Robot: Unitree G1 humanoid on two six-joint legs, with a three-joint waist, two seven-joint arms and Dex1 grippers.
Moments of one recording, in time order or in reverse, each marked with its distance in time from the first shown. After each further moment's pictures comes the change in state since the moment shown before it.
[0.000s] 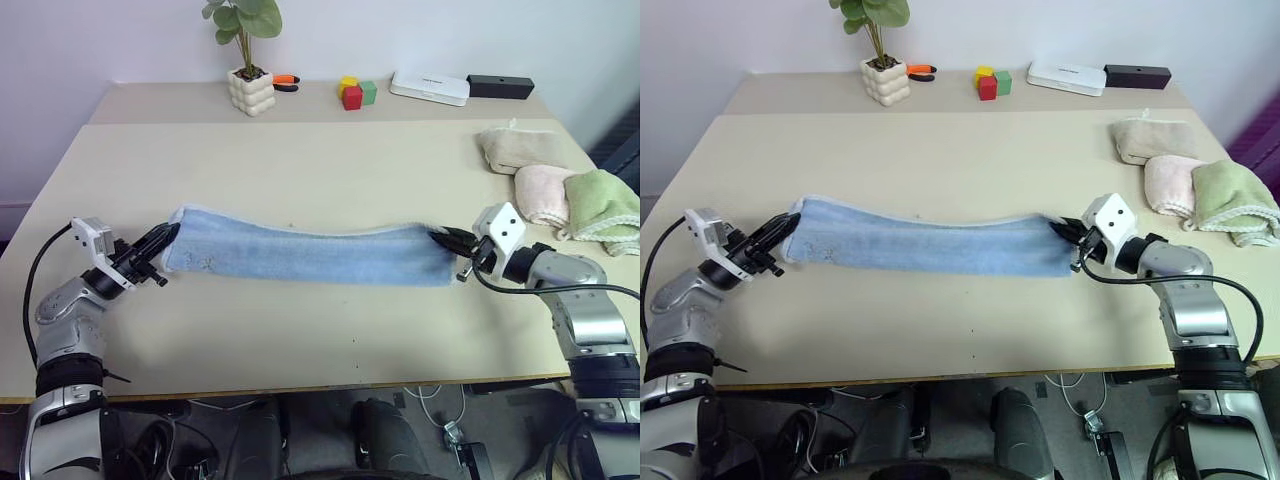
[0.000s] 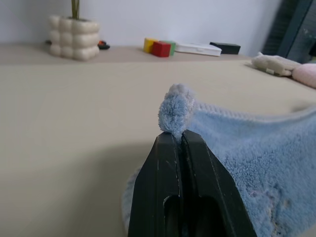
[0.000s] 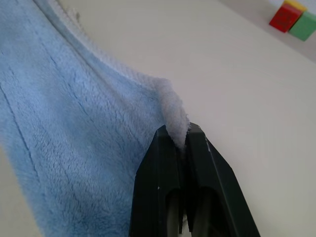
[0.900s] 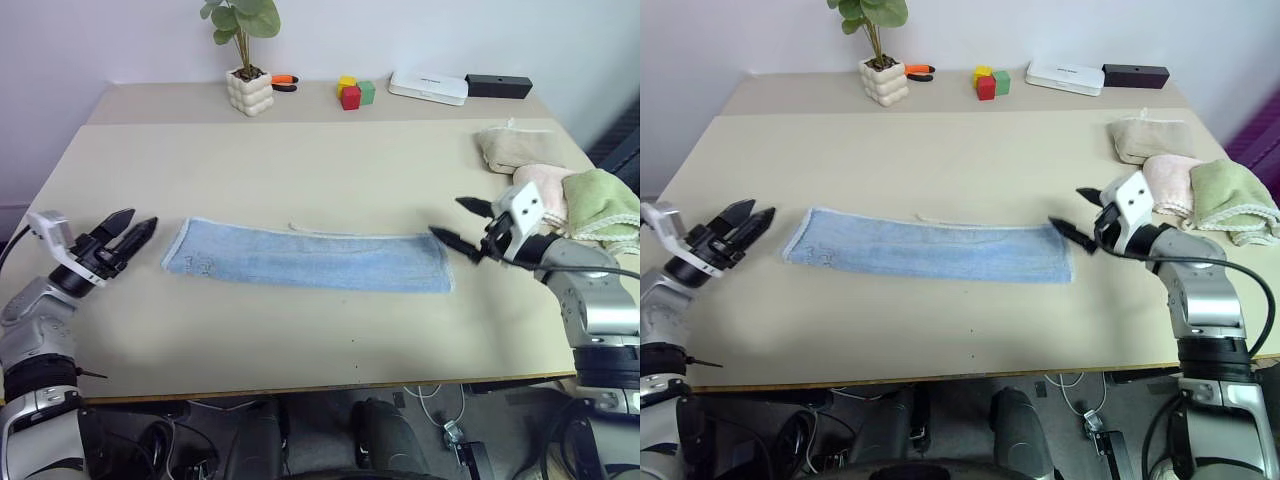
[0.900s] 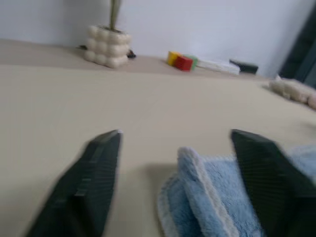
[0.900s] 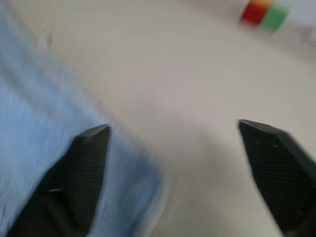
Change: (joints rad) left arm 0.000 0.090 0.123 -0.026 -0.086 0.152 0.025; right arm -0.087 0.030 -0.108 -0.032 0.125 0.177 -0.051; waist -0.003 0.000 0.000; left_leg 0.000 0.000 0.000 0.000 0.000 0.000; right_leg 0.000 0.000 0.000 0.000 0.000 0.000
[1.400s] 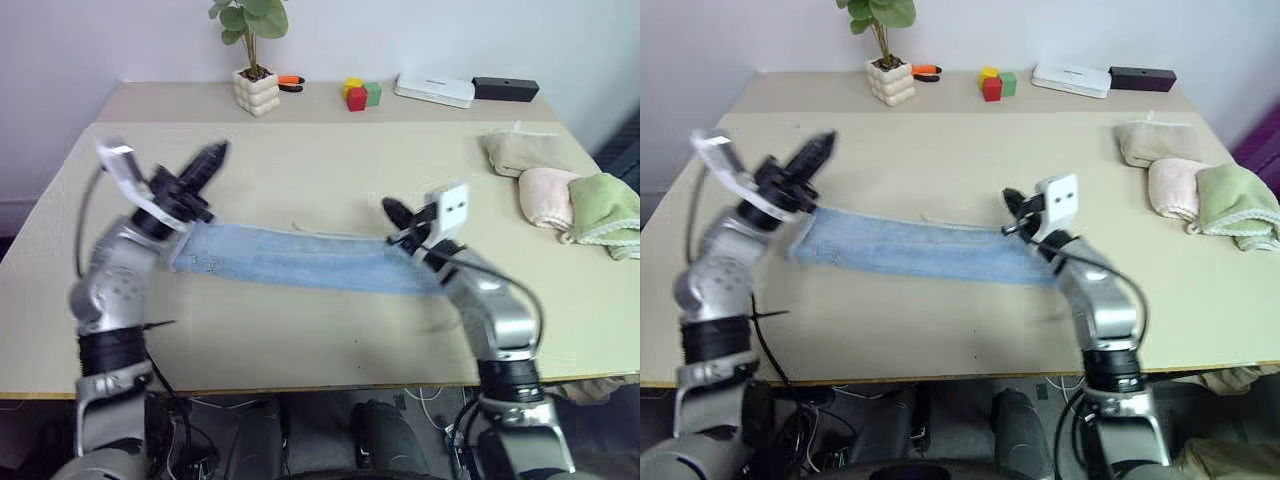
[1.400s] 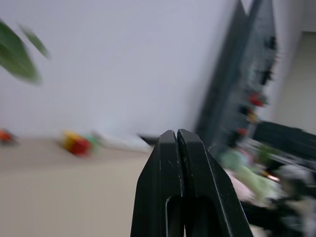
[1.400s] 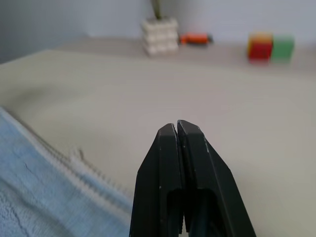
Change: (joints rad) left arm -0.047 -0.312 -0.215 -0.645 -0.180 0.335 0.312; right arm 0.074 0.473 0.179 -0.200 -0.061 0.135 -0.481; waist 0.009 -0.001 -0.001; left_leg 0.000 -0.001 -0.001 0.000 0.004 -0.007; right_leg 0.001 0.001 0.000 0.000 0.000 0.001
